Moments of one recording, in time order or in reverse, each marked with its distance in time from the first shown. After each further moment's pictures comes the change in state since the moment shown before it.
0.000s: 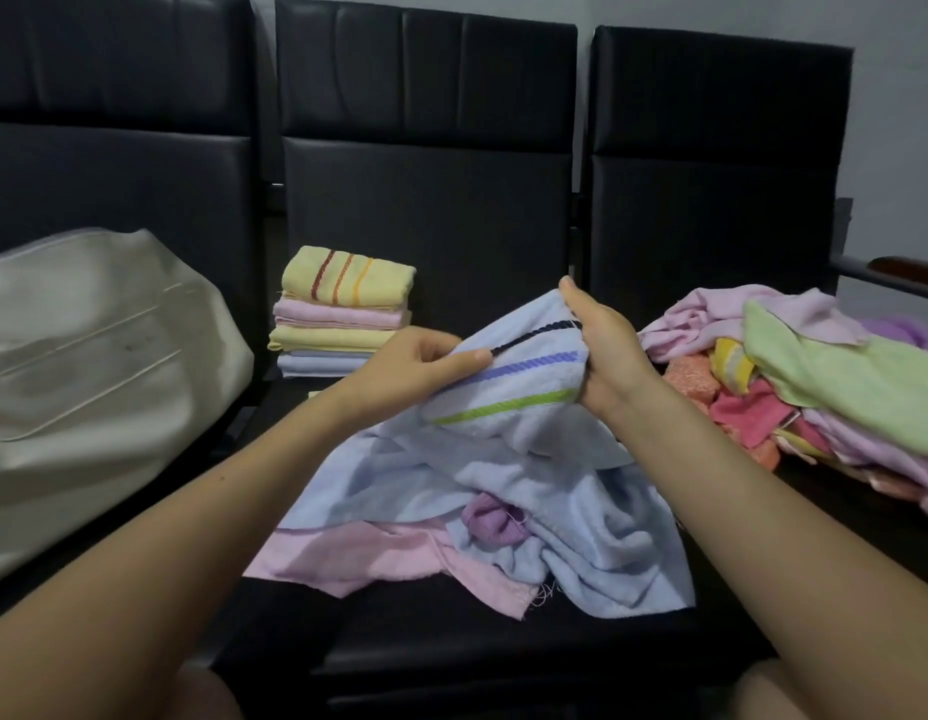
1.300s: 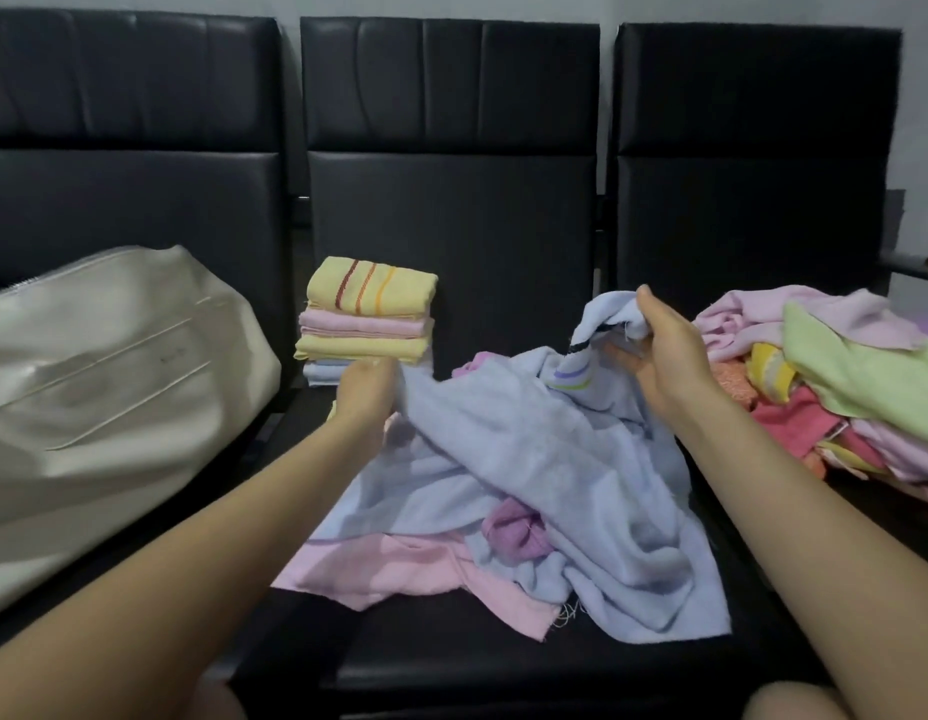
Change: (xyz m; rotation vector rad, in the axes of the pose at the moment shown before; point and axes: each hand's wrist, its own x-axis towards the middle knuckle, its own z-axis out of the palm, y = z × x) left_hand 0.013 -0.057 -0.007 -0.378 0.703 -0.622; right_hand 0.052 0.006 -0.063 -0.136 -0.004 -0.286
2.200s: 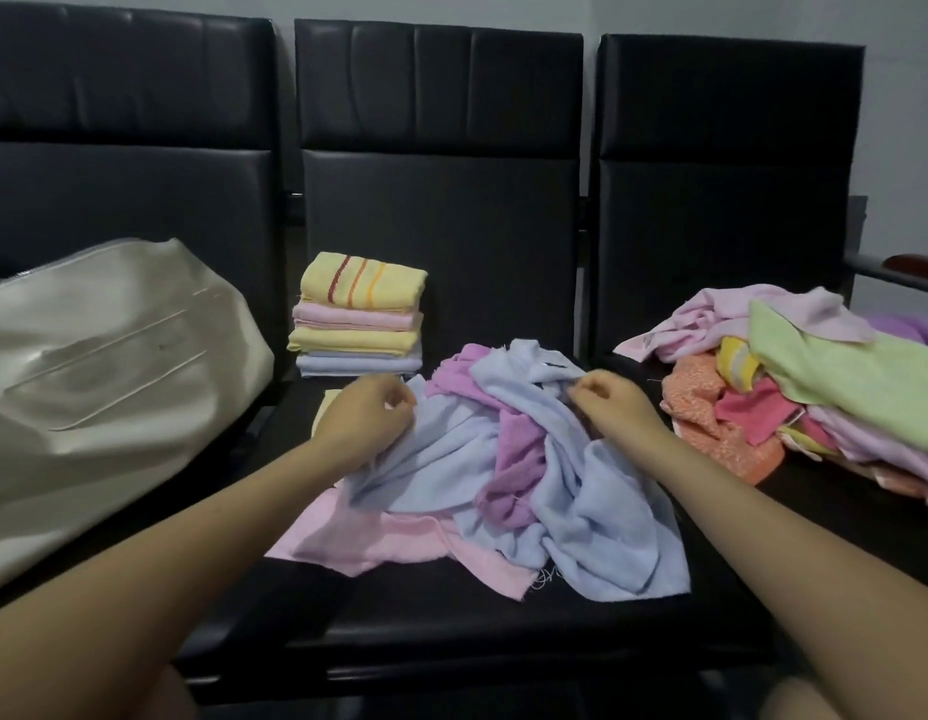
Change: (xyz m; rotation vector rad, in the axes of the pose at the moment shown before) left_hand -0.037 -0.015 -0.026 0.853 -0.182 0.518; right_hand -0.042 0.044 -0.013 -0.813 -0.026 0.025
